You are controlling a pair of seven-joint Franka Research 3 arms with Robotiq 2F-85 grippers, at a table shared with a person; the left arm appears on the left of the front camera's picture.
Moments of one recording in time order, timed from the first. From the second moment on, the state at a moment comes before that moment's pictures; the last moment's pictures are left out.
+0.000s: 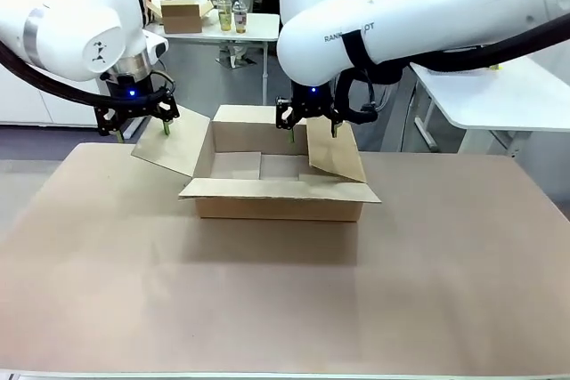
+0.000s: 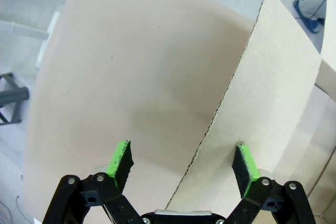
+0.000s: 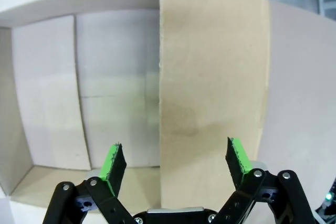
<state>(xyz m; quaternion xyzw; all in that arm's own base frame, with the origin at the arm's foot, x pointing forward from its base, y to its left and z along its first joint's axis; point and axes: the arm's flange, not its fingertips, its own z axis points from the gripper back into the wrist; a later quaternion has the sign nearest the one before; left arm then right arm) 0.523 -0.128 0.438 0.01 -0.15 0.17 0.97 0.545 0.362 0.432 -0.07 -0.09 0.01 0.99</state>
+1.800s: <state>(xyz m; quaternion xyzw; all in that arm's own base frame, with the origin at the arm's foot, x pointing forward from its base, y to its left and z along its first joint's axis) 0.523 -0.128 0.438 0.01 -0.15 0.17 0.97 0.503 0.286 0.491 -0.07 -0.14 -0.06 0.99</state>
